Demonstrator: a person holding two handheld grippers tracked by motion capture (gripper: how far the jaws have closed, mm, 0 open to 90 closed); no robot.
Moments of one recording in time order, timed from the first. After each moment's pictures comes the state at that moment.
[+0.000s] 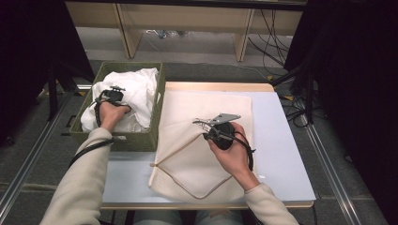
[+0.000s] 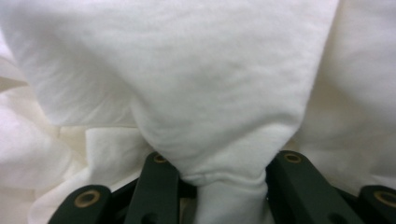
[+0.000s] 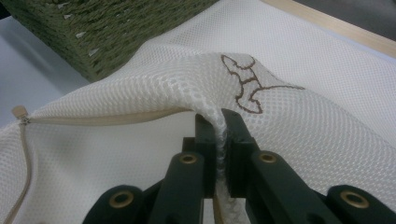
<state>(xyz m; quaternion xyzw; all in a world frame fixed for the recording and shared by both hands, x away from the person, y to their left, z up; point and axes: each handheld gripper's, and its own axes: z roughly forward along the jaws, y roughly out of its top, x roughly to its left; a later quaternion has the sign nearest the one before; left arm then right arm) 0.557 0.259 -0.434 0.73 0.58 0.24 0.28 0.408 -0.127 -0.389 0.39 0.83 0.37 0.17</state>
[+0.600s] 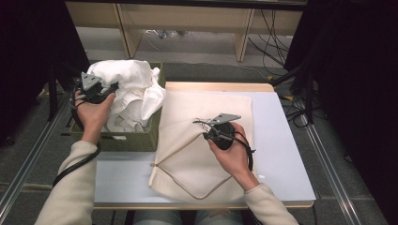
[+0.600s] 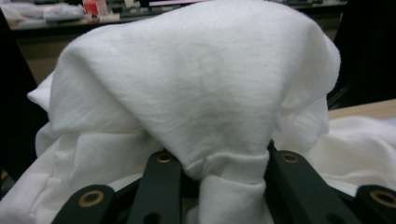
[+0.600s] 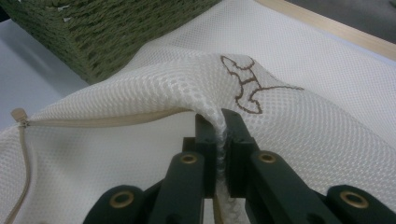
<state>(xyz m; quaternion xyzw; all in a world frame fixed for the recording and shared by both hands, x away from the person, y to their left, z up) 0.488 0.266 -0.357 0.60 0.50 0.40 0.48 0.407 -0.127 -0.389 0.39 0.83 0.37 0.17</state>
